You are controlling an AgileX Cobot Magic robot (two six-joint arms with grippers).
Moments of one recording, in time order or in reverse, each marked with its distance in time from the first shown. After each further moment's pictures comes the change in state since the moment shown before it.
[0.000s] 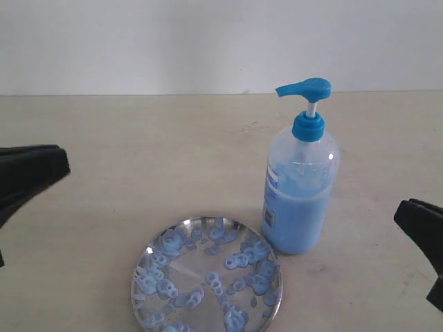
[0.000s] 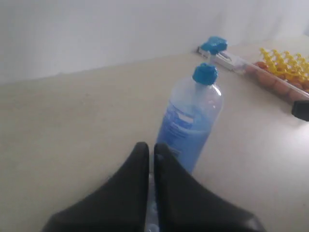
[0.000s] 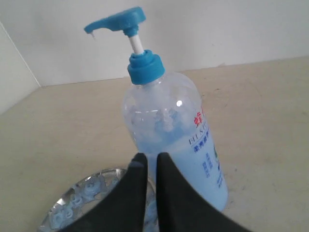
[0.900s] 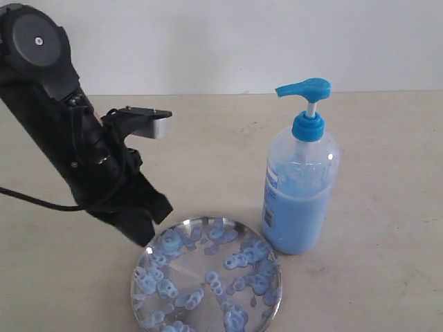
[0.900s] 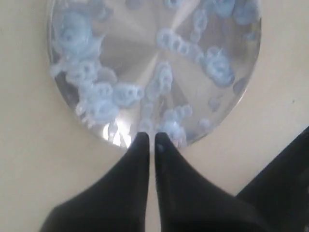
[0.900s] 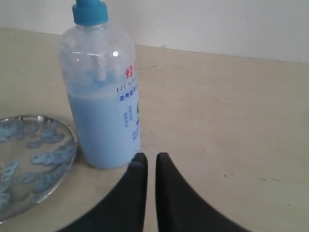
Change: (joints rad) left arm -0.002 0.972 -0.784 1.371 0.805 -1.308; right arm -0.151 -0.501 0.009 -0.386 0.611 0.036
